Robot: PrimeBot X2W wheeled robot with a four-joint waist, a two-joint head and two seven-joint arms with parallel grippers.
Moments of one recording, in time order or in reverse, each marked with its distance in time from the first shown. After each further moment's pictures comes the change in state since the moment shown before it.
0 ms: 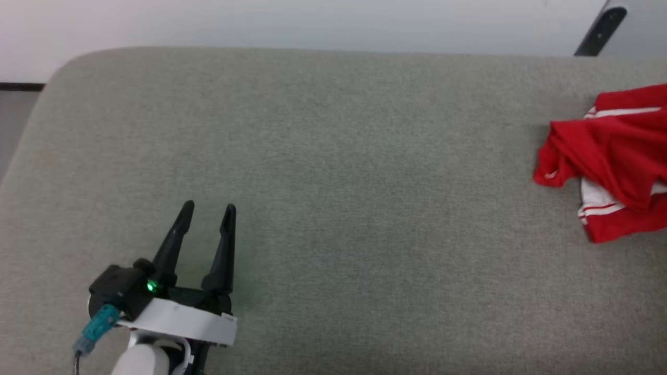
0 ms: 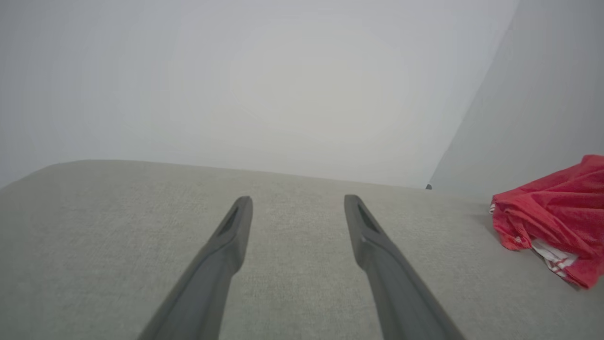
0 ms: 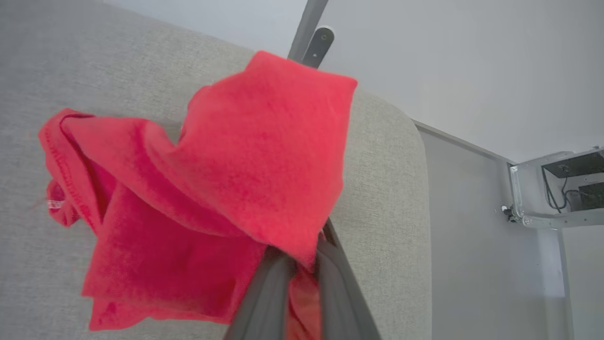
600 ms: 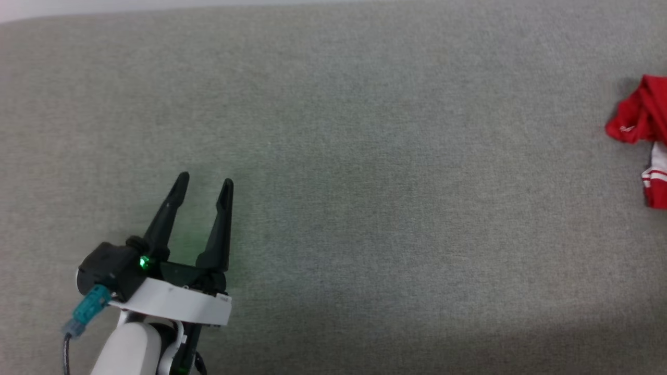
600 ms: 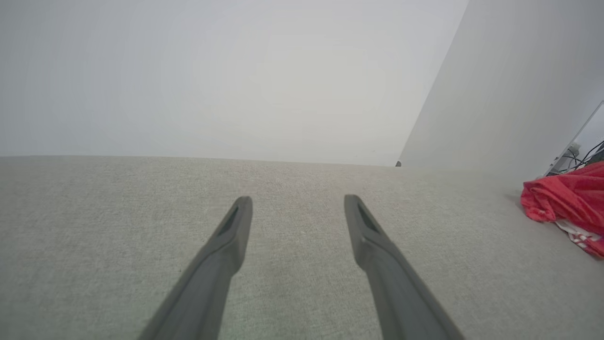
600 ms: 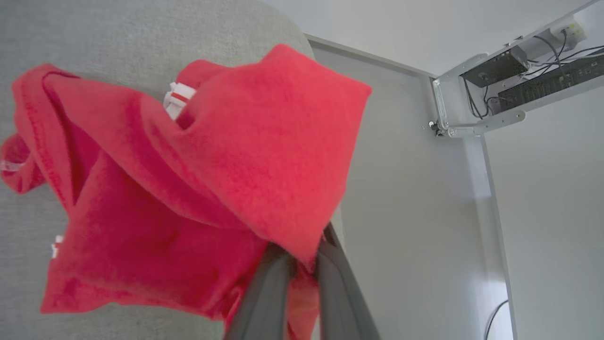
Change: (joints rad) left arm -0.070 0.043 -0.020 -0.027 0.008 0.000 0.000; right arm 0.006 -0.090 -0.159 0.039 -0.077 0.000 0.019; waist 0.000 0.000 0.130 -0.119
